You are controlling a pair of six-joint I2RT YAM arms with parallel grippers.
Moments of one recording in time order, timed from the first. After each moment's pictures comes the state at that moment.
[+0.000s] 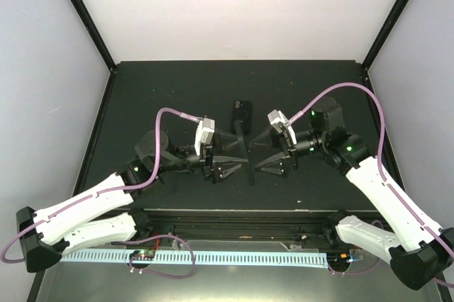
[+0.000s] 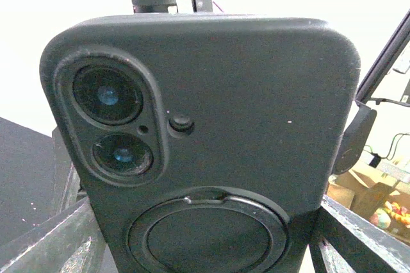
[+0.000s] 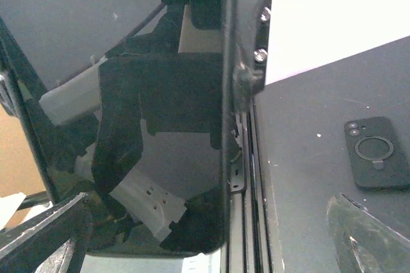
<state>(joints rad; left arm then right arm) -0.95 0.89 0.80 0.22 0.50 -0.49 0.52 1.00 1.00 -0.51 -1.19 -0.03</state>
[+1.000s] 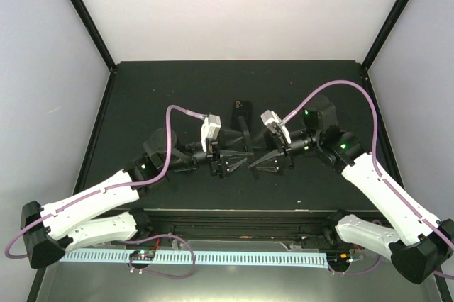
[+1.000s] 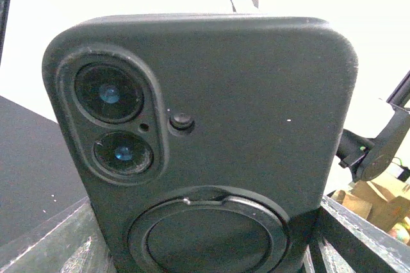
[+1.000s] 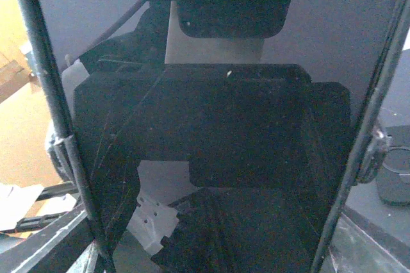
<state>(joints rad) -0.95 0.95 0.80 0.26 0.44 -0.49 0.58 1.04 1.03 -0.45 -1.21 0.02</state>
